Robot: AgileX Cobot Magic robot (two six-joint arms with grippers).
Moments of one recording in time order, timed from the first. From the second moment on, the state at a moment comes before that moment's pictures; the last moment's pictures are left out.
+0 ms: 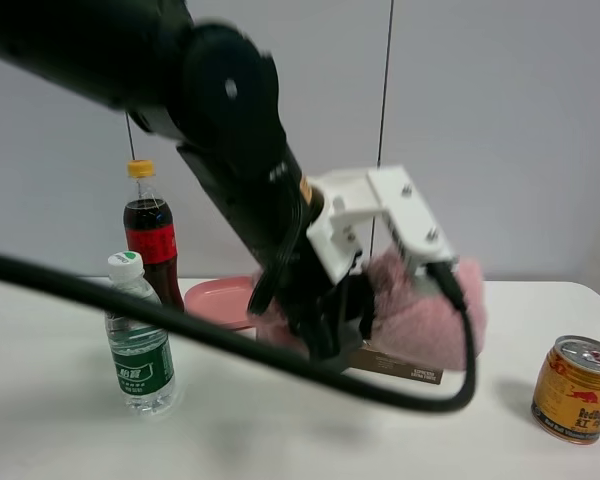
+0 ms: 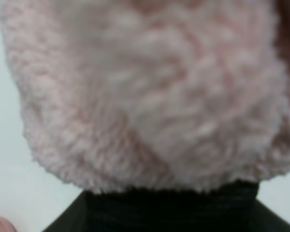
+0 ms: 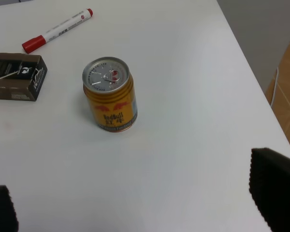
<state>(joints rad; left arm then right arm) -0.88 1.80 -1.28 -0.02 0.42 0.57 -0.06 0.01 -0.49 0.03 1.07 -0.04</state>
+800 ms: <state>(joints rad) -0.90 1.62 -1.28 0.14 -0.01 -0.47 -0.06 0.01 -0.49 0.03 1.07 -0.04</state>
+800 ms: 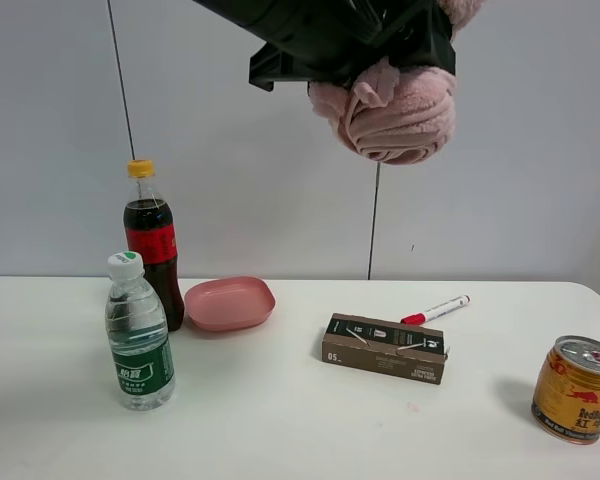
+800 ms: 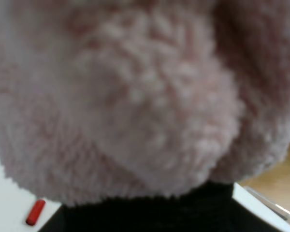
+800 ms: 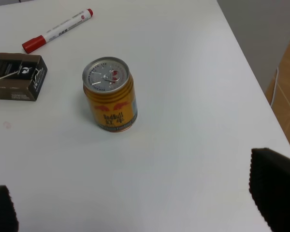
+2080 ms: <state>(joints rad) -0.60 2.05 -1.55 0.33 -0.04 -0.48 -0.06 0.01 -0.49 0.03 1.07 -0.04</state>
